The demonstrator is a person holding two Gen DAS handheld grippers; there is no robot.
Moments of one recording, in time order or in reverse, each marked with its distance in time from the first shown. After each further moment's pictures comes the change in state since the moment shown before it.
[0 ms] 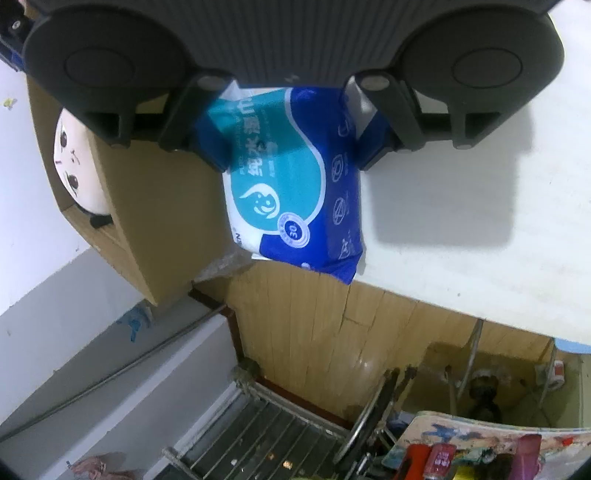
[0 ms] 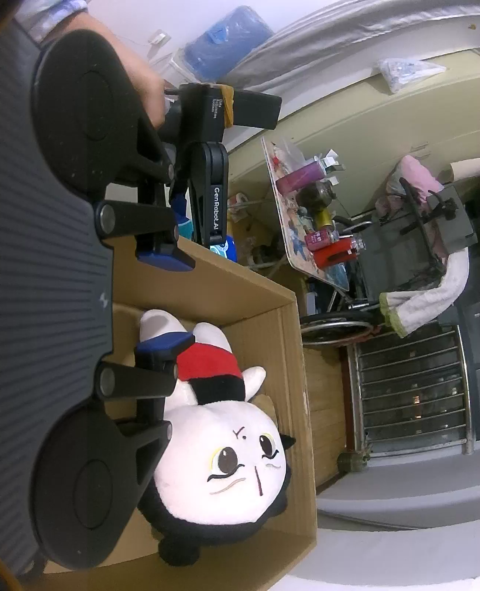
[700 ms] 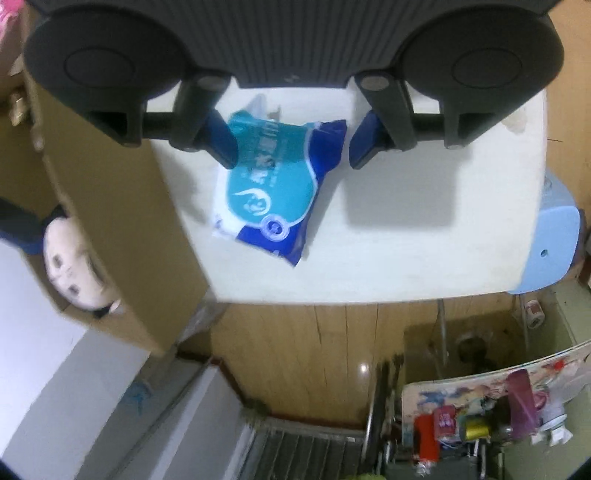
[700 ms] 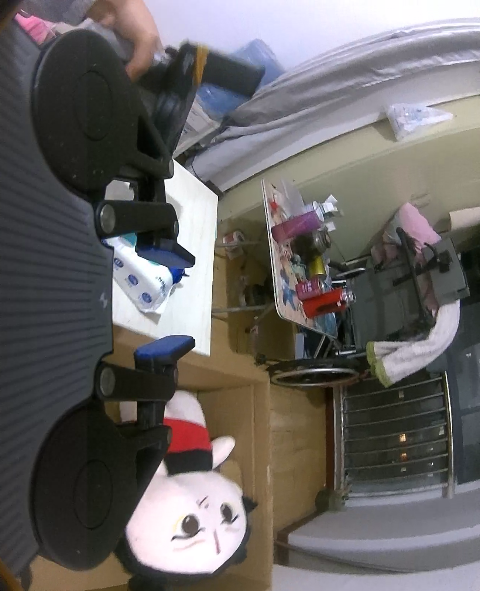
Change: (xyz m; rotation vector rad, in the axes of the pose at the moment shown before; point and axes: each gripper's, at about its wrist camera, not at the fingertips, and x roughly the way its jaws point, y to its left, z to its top) left arm -0.120 0.033 -0.018 0.274 0.079 0.160; right arm -0.015 0.060 0.018 -0.087 -0.016 0.108
